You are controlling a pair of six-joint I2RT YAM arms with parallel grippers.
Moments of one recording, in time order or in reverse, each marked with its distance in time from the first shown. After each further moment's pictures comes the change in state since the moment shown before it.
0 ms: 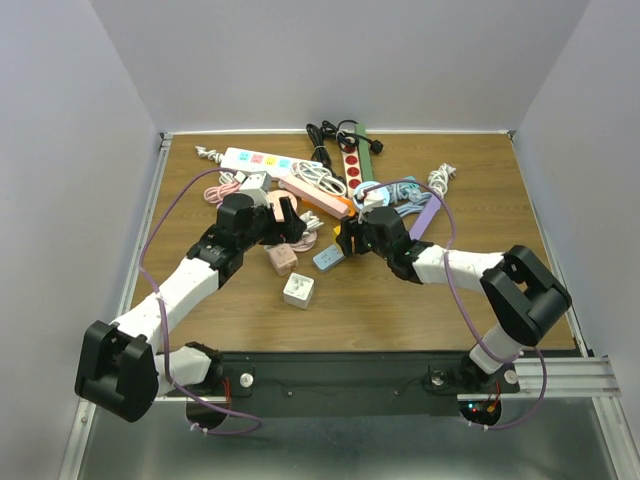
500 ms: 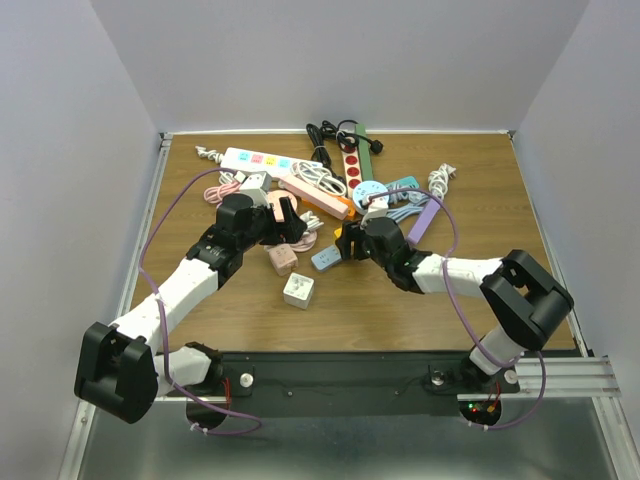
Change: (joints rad) left arm 0.000 -0.009 -0.001 0.001 0.011 0.000; right arm 0.054 -0.004 -0.066 0.069 0.113 0.105
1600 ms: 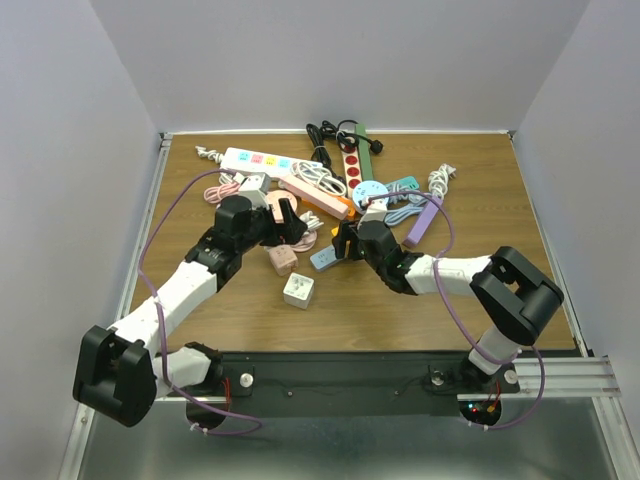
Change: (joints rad) left arm 0.000 -0.017 -0.019 0.021 0.016 -0.005; right arm 0.047 0.054 0.014 0.025 0.118 0.122
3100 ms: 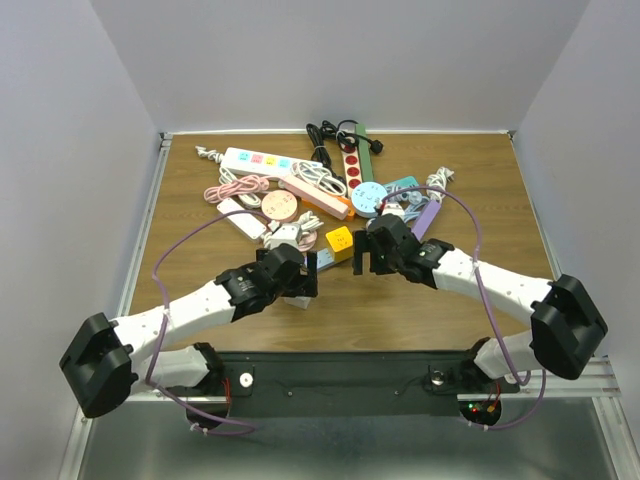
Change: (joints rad) left arm -0.459 -0.046 -0.075 -0.337 -0.497 -0.203; right arm -0.016 -0.286 0.148 -0.768 -0.009 0.087
